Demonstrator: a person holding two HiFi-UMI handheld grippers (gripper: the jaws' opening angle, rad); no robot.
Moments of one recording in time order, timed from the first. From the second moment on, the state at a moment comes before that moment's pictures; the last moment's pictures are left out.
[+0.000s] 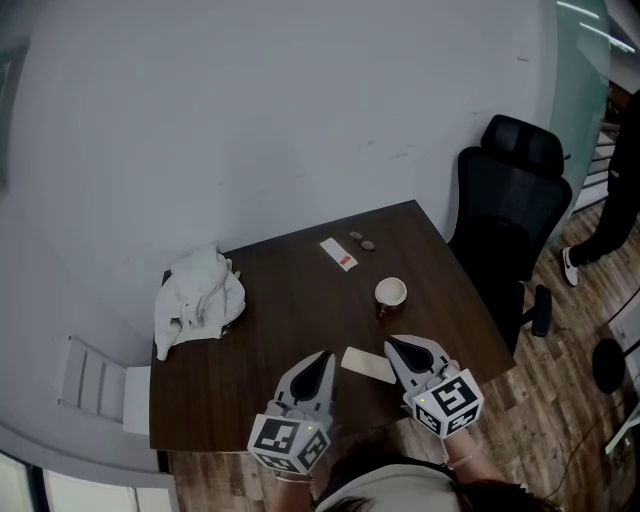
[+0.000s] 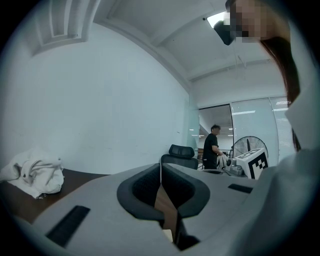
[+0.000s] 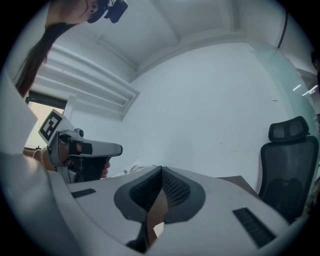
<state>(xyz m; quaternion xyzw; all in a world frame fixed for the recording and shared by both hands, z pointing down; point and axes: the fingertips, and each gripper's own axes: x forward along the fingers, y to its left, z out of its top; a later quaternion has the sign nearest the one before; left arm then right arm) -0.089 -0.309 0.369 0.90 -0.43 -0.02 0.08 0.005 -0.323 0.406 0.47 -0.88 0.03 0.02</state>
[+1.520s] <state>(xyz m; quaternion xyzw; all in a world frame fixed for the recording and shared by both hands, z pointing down) -0.079 -0.305 0.368 0.91 -0.42 -0.01 0.07 0.031 -0.307 0.382 0.51 -0.86 0.01 0.01</state>
